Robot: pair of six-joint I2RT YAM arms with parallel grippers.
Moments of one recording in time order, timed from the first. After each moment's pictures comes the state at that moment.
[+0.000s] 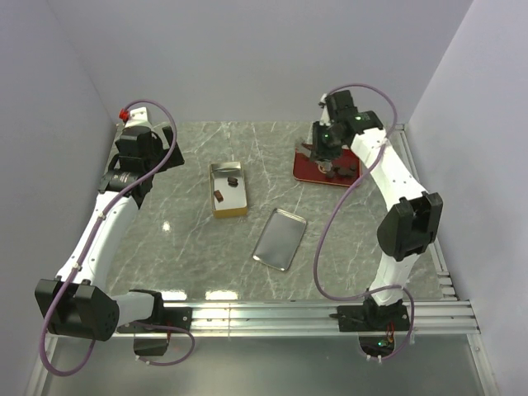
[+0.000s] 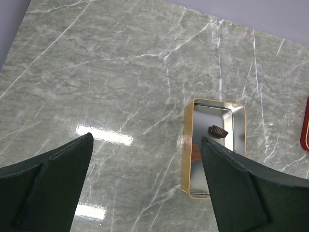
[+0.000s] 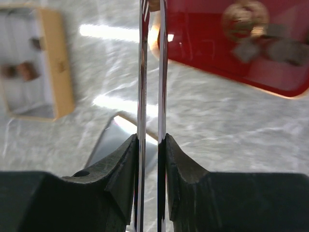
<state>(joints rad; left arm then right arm) -0.13 1.22 1.18 -0.42 -0.23 -0.31 0.28 1.83 1.85 -0.99 -0.09 0.25</state>
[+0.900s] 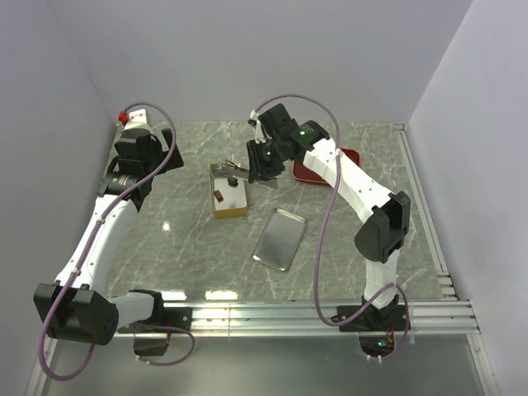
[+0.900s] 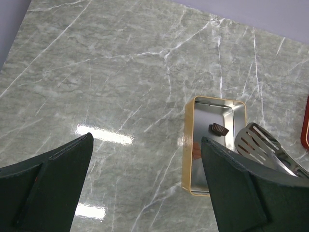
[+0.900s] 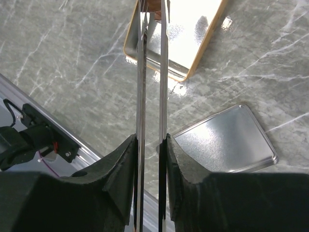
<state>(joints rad) -0.13 1.20 1.16 -0.42 -0.23 -0.31 0.67 1.92 2.00 -1.01 -0.23 0.33</state>
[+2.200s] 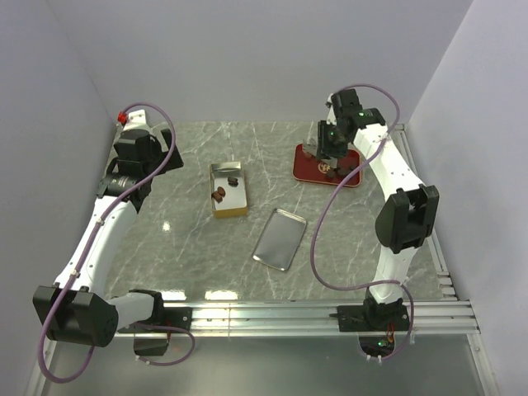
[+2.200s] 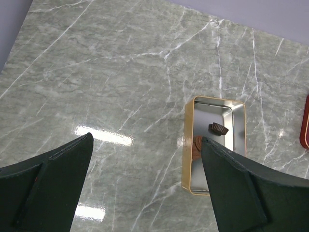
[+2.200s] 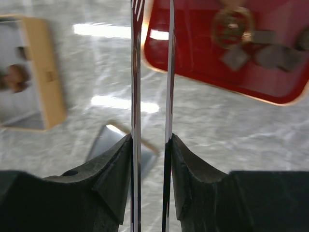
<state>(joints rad) -0.13 1.19 1.16 -0.43 -0.23 -0.31 0.26 1.90 1.91 -1.00 -0.09 0.24</state>
